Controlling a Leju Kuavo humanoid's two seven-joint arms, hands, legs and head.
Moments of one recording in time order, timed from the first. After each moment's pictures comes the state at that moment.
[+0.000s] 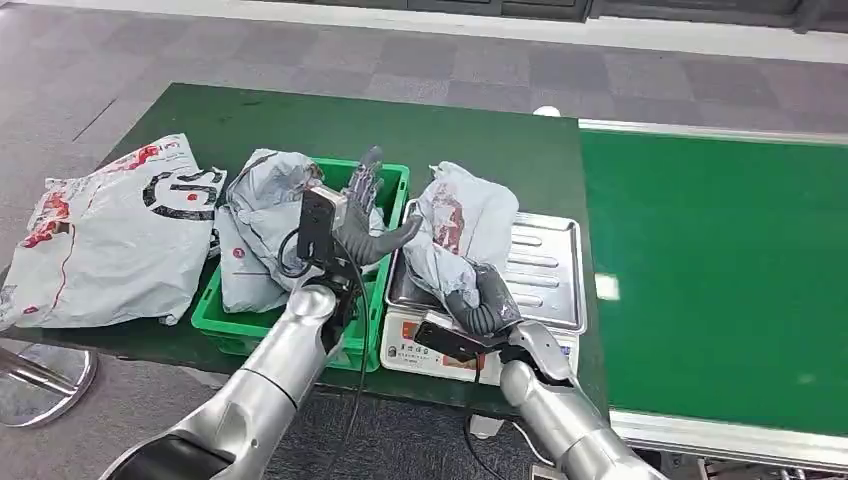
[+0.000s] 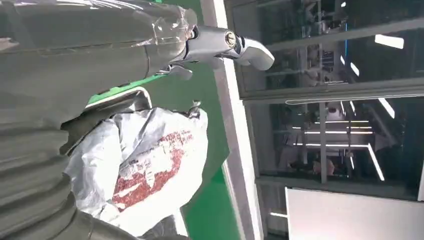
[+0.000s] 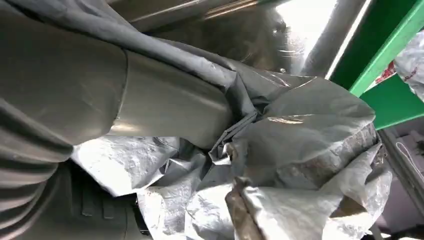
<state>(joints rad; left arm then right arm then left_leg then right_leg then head) -0.72 -0.31 -0.23 -0.61 0.01 0.04 -0.57 -0.46 0.13 0.41 -0.74 0.93 -0.54 -0.42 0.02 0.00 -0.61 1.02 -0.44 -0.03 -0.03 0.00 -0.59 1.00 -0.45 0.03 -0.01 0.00</state>
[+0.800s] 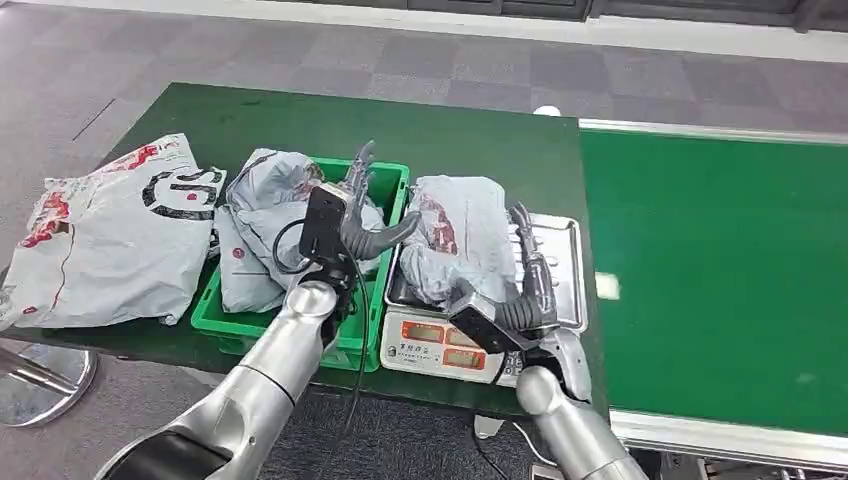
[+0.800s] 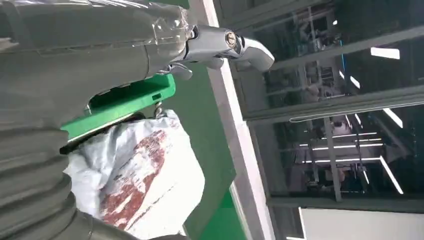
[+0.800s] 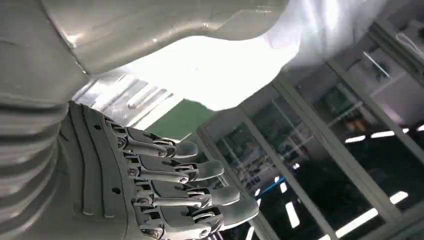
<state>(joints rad) -0.73 -0.29 -0.26 -0.62 -0.06 0.15 -0.55 -0.32 0.10 0.32 -1.05 0.80 -0.70 -0.41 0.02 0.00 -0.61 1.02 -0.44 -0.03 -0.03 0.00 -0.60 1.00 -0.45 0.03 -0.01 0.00</state>
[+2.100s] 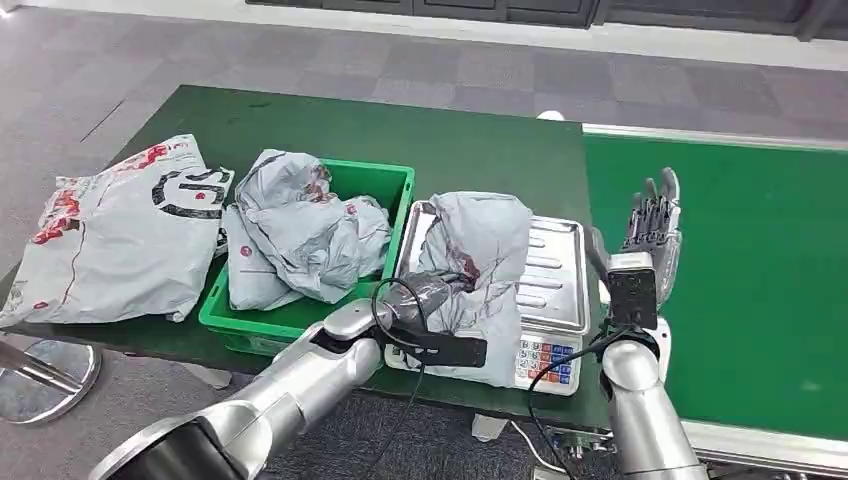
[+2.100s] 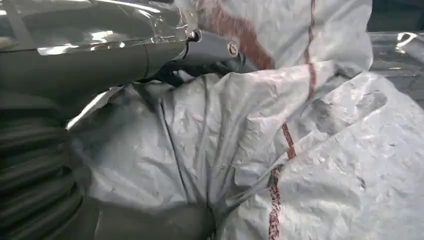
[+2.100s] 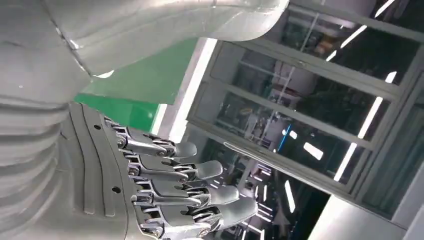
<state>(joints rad) -0.78 -0.26 -0.79 -0.37 -0.83 0.05 -0.21 -0.29 0.00 0.10 -1.32 0.30 -0.62 -0.52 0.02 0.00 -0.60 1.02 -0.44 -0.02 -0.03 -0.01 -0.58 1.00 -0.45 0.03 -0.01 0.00</state>
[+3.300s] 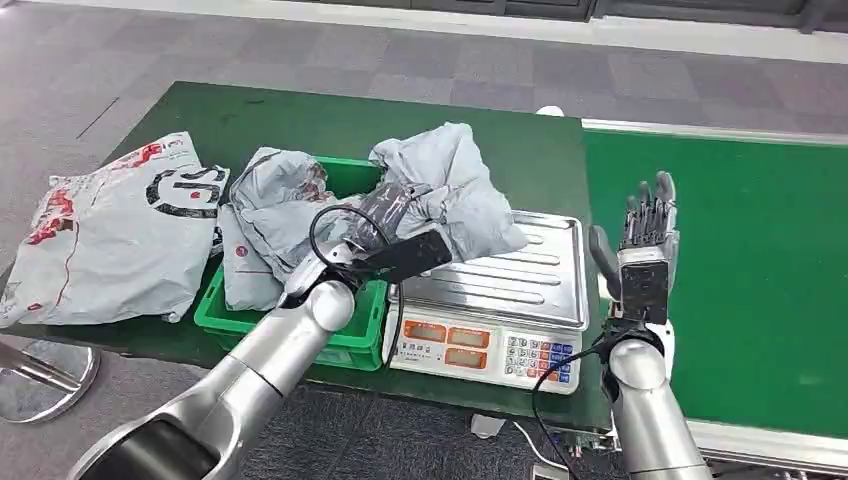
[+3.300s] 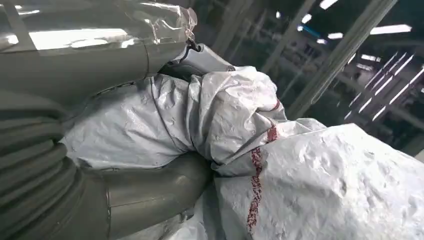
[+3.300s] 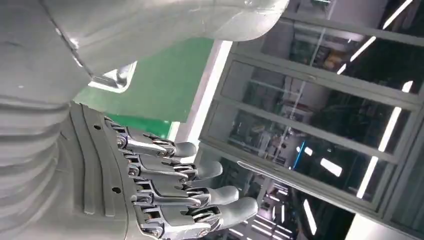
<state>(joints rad) -0.77 -0.20 -0.53 -0.77 -0.58 0.17 -0.29 -0.28 -0.01 0.10 -1.32 0.23 -0.55 -0.49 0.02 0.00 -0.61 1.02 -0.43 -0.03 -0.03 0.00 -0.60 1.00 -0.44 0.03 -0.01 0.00</state>
